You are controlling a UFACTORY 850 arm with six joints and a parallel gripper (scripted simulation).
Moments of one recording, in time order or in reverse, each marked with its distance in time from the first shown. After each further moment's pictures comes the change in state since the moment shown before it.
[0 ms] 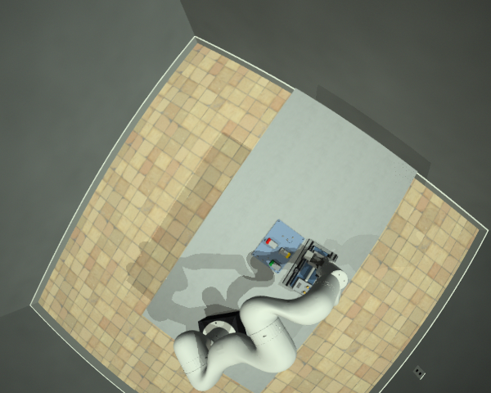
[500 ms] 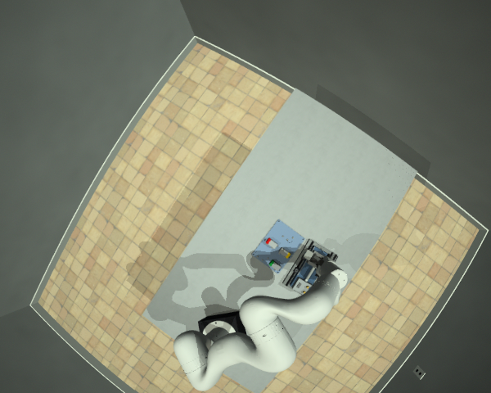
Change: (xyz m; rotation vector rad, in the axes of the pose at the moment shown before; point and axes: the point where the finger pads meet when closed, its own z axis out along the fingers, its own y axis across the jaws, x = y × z) arm 0.002 0.001 0.000 0.000 0.000 0.000
